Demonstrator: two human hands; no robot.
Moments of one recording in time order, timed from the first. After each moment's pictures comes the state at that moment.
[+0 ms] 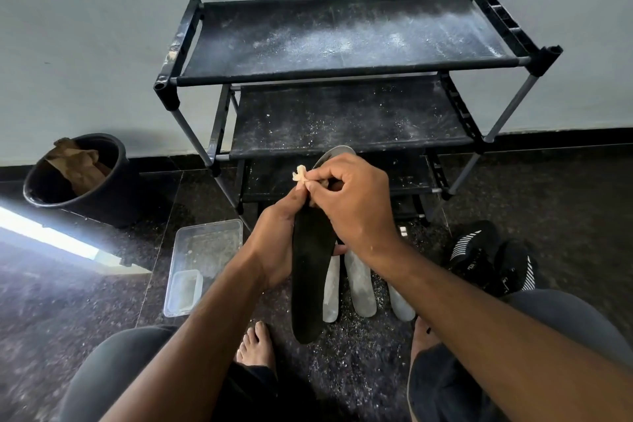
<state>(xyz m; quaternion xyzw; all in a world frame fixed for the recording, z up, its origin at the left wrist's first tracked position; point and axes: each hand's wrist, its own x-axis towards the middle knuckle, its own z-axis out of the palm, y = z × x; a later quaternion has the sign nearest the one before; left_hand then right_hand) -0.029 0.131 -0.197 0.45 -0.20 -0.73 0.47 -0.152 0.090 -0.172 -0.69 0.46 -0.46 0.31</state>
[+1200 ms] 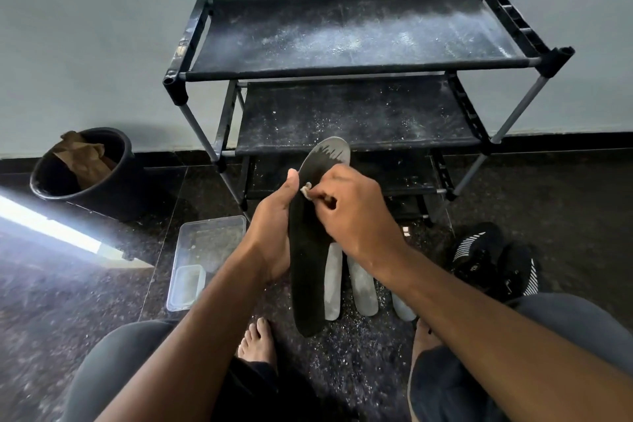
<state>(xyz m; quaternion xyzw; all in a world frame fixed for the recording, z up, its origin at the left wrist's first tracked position) -0.026 0.135 -0.181 0.47 -0.18 -0.71 0.50 -0.152 0.095 -0.186 -0.80 0.41 -0.37 0.23</state>
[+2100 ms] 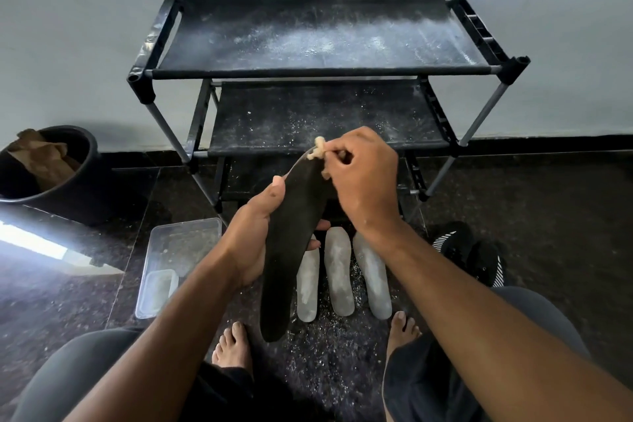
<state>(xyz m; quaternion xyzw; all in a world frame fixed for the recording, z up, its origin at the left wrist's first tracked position) -0.027 0.130 -0.199 0.50 -0.28 -0.68 0.45 -0.175 0.057 -0.170 -0.69 0.51 -0.48 0.20</state>
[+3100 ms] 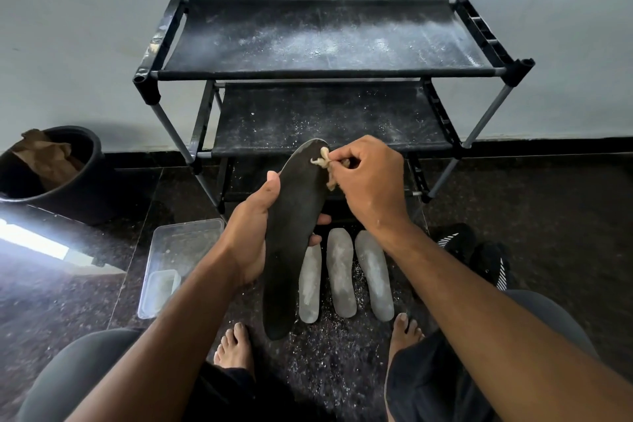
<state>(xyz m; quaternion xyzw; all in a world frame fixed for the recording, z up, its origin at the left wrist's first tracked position) -0.025 0.130 -0.189 0.51 -0.23 -0.68 0.47 -0.183 0.062 -0.164 -0.67 0.52 -0.44 0.28</state>
